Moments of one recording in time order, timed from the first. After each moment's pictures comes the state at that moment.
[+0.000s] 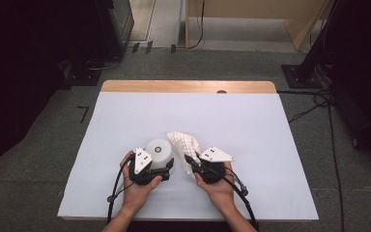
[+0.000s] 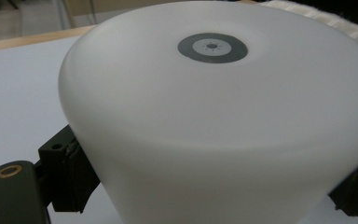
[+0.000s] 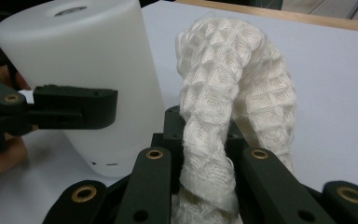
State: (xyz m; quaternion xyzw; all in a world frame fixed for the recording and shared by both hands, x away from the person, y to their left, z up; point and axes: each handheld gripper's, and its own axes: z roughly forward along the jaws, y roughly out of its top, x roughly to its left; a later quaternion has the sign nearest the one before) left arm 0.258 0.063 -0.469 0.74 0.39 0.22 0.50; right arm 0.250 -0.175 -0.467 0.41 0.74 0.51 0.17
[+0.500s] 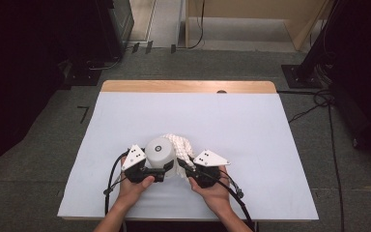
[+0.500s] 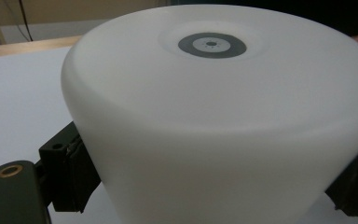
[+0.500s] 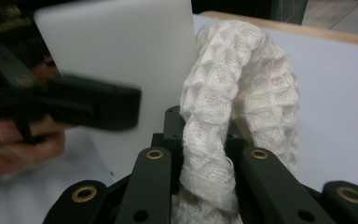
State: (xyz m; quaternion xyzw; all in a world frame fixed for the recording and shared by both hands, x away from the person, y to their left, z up) left arm 0.261 0.069 -0.462 0.76 0.33 0.15 0.54; right arm 0.238 -0.161 -0.456 0.37 0.74 0.54 0.16
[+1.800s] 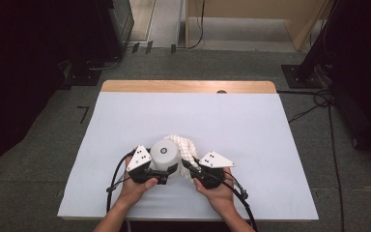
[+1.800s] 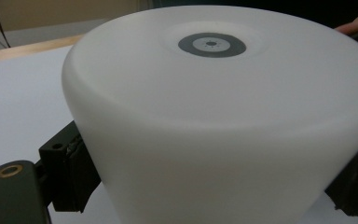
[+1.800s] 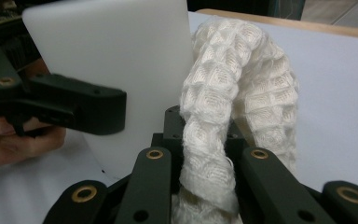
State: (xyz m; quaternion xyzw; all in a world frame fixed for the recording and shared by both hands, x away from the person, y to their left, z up) left arm 0.264 0.065 -0.465 0.76 0.30 0.14 0.55; right arm 0.239 -0.174 -0.469 0.38 0.74 0.53 0.16
